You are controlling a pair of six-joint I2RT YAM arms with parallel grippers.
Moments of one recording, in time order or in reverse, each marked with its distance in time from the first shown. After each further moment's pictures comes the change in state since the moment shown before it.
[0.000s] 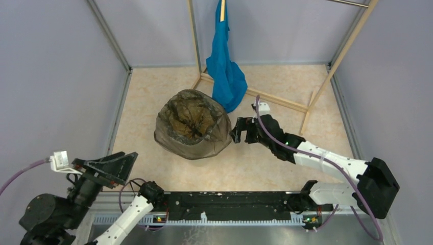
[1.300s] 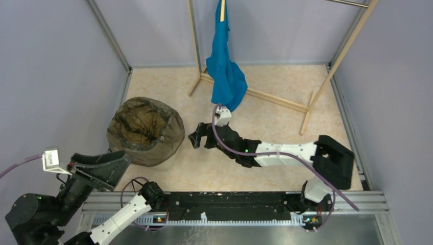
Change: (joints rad) left arm -0.224 -0.042 0.040 0.062 -0.026 -0.020; right arm 0.293 0.487 0.297 0.389 0.254 0.150
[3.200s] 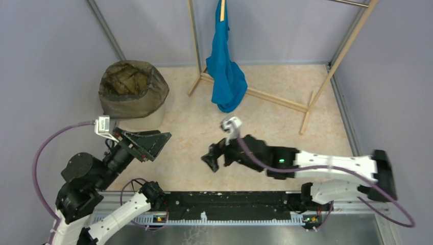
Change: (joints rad) left arm 0.011 0.151 -0.268 0.324 0.080 -0.033; right arm 0.190 -0.377 -0.054 -0.386 -0.133 -0.294
